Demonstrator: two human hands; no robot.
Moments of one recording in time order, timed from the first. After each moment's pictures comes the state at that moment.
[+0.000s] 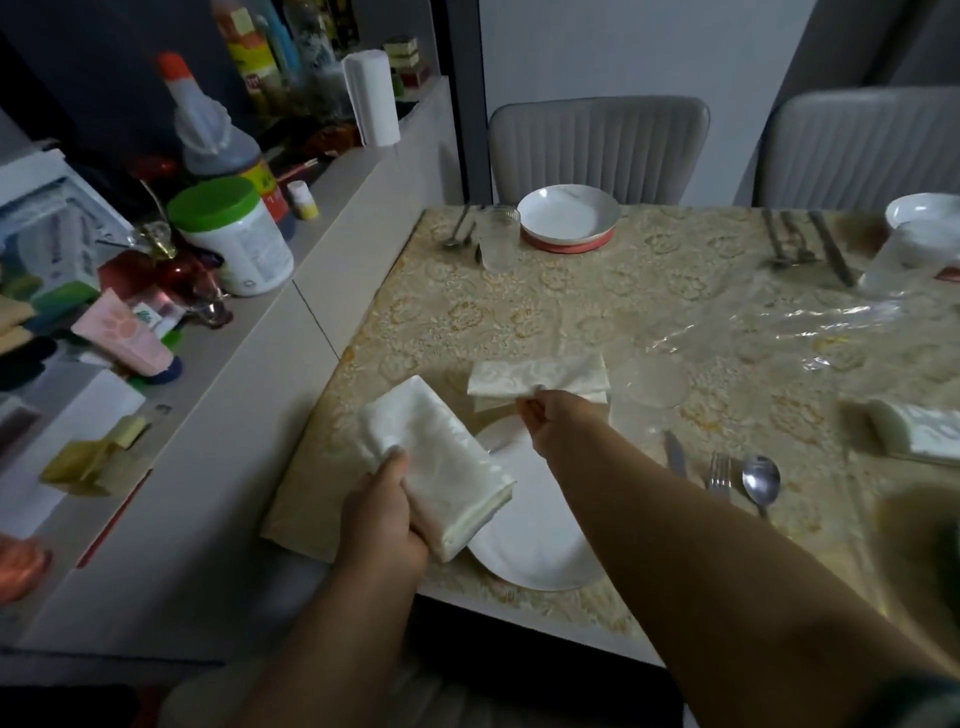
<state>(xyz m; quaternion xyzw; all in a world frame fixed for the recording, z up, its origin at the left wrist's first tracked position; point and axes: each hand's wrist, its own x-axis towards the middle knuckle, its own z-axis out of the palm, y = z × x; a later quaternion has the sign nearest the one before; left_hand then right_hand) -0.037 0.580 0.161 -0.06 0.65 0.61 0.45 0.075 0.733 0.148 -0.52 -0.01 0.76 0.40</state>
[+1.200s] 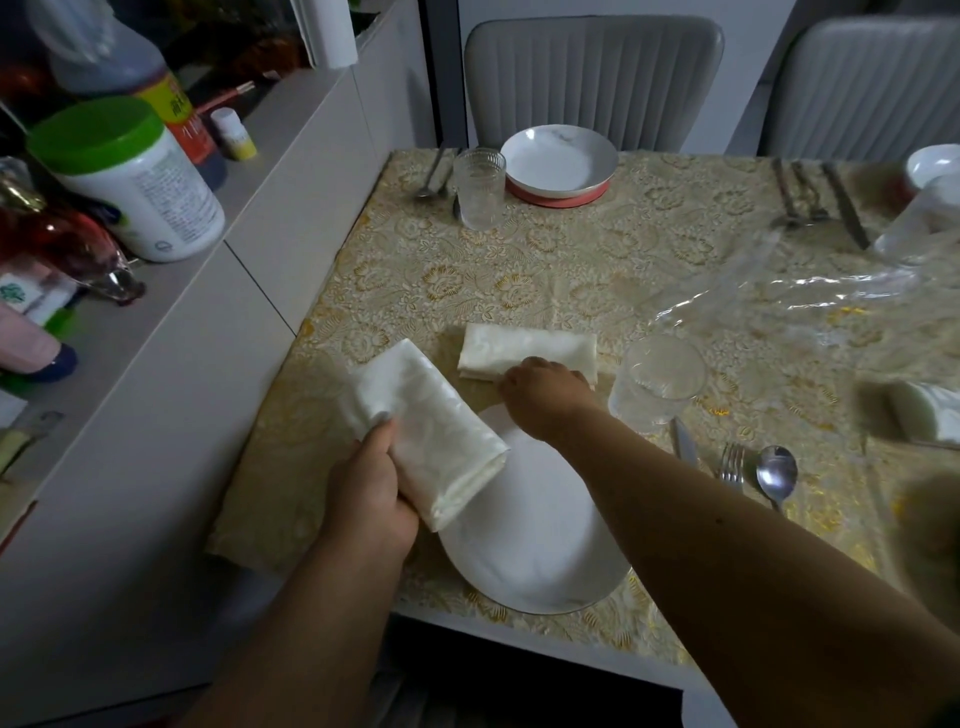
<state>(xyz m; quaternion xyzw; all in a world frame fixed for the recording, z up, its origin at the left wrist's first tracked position) -0.053 0.632 0.131 -0.07 0.61 0.62 0.49 0.080 0.766 0.105 -0.54 -0.82 0.20 -0.06</state>
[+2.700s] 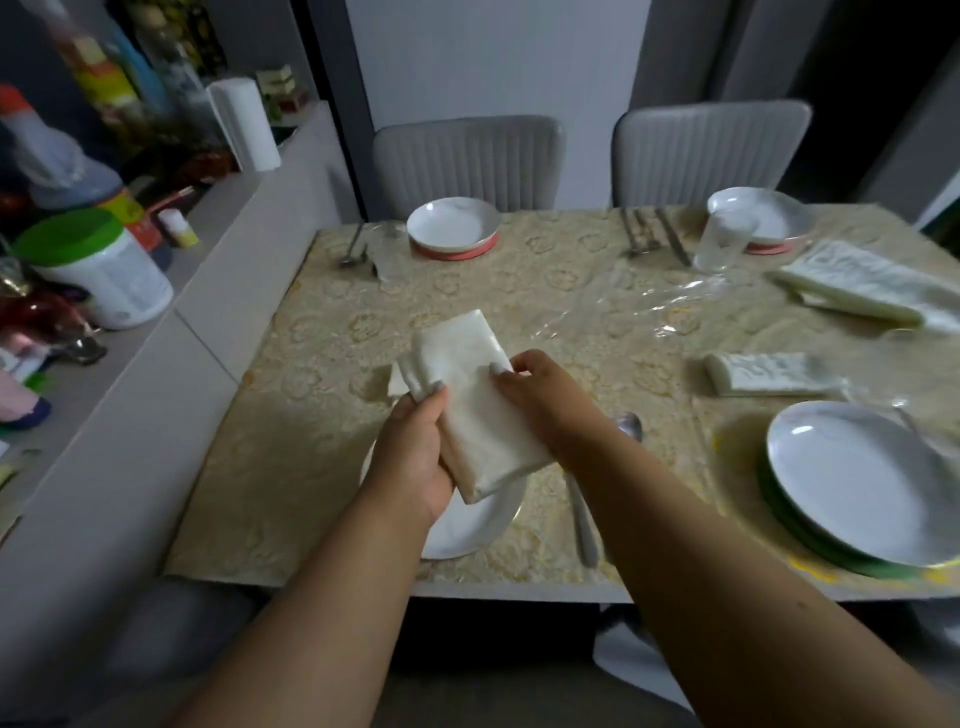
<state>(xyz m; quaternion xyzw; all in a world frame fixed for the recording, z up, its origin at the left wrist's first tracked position) 0.068 0.622 0.206 0.14 0.53 0.58 0.60 0.194 0.667 0.227 -0.59 -0.58 0.49 0.27</state>
